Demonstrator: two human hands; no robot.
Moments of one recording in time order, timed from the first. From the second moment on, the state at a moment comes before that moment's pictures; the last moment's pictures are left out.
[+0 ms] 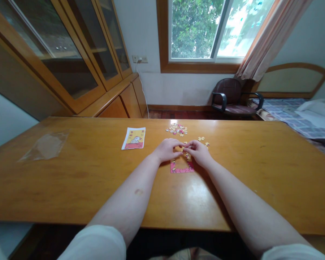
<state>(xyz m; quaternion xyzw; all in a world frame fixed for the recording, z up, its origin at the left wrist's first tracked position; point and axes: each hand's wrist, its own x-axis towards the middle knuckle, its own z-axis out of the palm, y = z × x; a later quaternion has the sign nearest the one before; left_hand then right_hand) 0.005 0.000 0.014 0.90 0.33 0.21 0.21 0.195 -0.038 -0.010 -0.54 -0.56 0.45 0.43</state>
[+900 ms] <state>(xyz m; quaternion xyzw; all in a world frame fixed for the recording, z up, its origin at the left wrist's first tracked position) -0.016 0.016 0.011 0.76 0.55 0.23 0.27 0.230 -0.027 -0.012 -0.67 -0.54 0.25 0.45</state>
